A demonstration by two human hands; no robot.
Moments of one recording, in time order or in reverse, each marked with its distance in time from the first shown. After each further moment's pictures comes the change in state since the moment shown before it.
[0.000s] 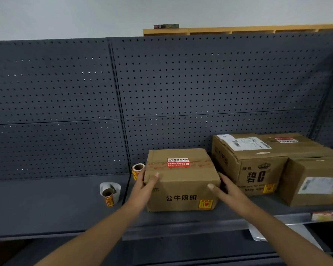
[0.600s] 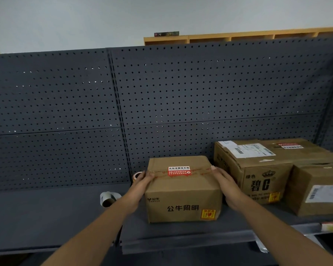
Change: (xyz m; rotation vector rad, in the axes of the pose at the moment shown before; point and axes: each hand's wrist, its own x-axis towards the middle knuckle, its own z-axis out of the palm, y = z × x) left_hand 0.050 0.020 -0.015 -0.001 -0.056 -0.180; right_hand 0.071 -0.017 0.007 0.412 0.170 0.188
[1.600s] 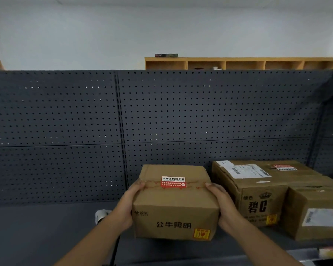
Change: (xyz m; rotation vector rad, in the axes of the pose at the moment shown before) left_hand -0.044 0.037 -0.009 -0.390 -0.078 0.033; right_hand -0.040 -0.036 0.028 0.353 0.061 0.012
